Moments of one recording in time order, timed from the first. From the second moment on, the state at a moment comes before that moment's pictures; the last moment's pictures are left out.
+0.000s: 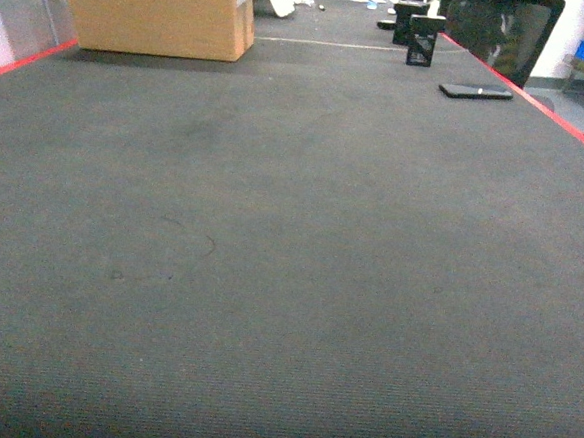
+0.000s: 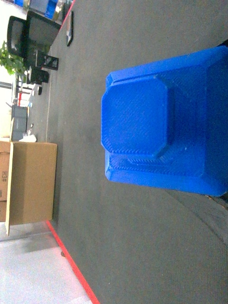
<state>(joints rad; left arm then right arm) 0.00 0.01 0.01 -0.01 0.00 -0.01 0.00 0.00 0.01 -0.01 0.00 -0.01</state>
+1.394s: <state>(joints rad) 0.00 0.01 0.01 -0.01 0.00 -0.01 0.00 0.00 0.01 -0.01 0.00 -0.01</state>
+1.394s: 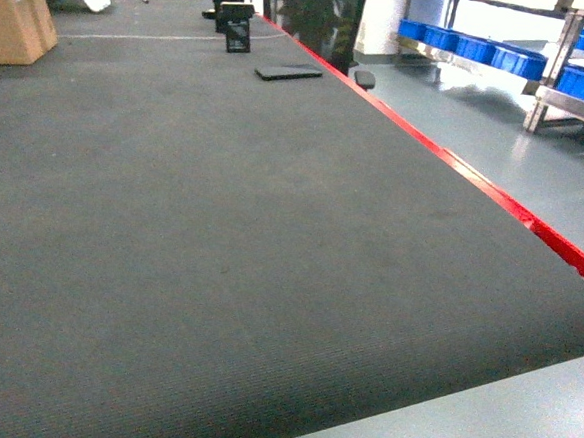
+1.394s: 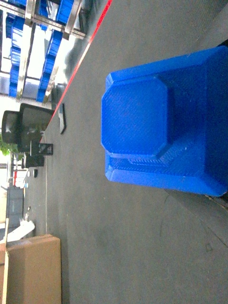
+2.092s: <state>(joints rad) 0.00 0.01 0.01 -0.01 0.00 -0.01 0.00 0.00 0.01 -0.01 0.00 -0.01</state>
